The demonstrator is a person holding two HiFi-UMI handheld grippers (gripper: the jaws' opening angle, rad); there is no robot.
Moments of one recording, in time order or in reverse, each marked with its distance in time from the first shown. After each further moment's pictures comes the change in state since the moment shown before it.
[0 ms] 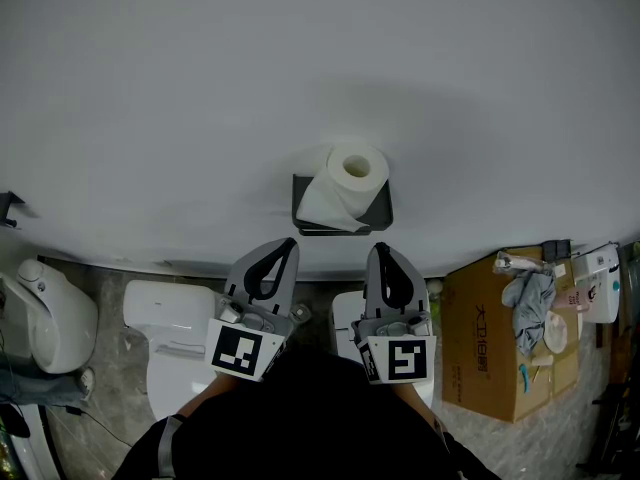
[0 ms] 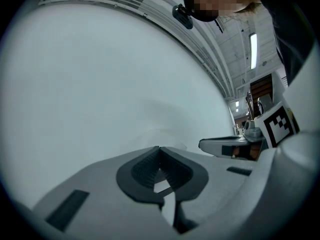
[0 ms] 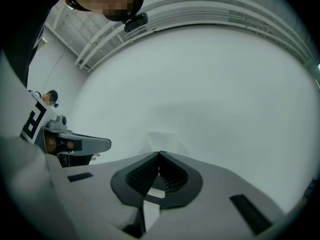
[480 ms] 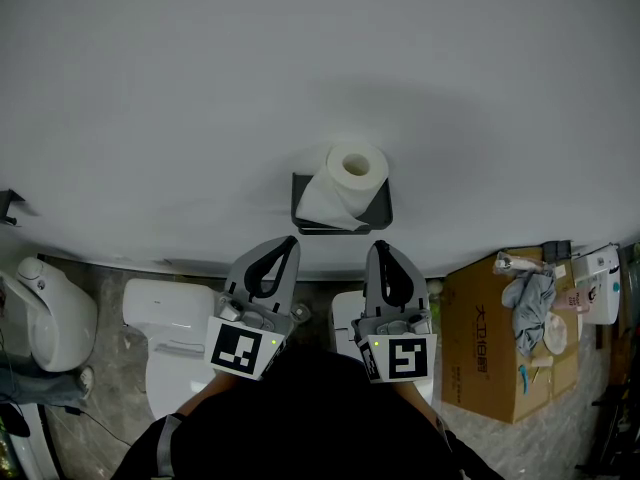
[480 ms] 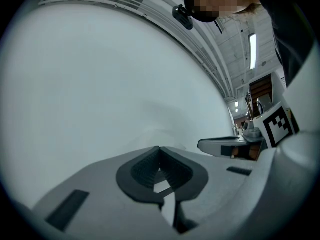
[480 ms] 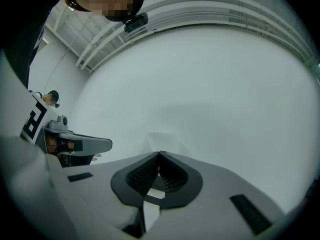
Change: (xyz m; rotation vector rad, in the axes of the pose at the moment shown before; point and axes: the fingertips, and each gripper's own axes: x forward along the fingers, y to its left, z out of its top) left arm 0.002 -0.003 0.000 -0.004 -0.003 -0.003; right arm 0.001 -0.001 0.000 -0.002 -0.003 0.016
